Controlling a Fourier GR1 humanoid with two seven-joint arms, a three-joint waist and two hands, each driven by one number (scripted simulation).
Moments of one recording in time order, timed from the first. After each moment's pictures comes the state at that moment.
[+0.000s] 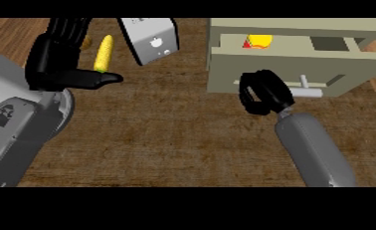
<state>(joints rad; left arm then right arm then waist) -0.54 0.56 -0.29 -1.34 0.71 0.25 -0.23 -0.51 -0.20 0.18 -0.97 0.91 -0.08 -0.28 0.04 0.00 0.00</state>
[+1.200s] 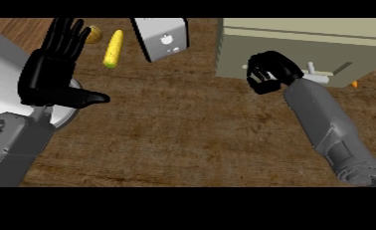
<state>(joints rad) -0.43 0.56 -0.25 -1.37 0.72 0.09 -0.27 -0.89 -0.25 -0.03 -0.33 0.81 0.00 -0.59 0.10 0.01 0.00</state>
